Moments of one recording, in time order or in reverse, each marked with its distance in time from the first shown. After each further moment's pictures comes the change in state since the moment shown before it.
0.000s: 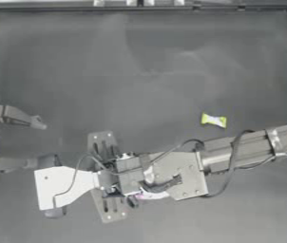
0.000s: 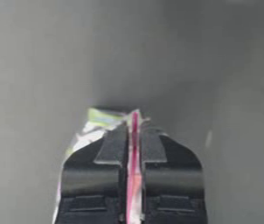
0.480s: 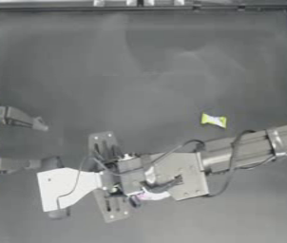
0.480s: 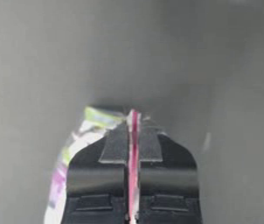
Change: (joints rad) left arm -0.003 0.057 -0.005 -0.008 0.003 0.000; right arm 0.000 -0.025 0.063 -0.002 -0.049 -0.015
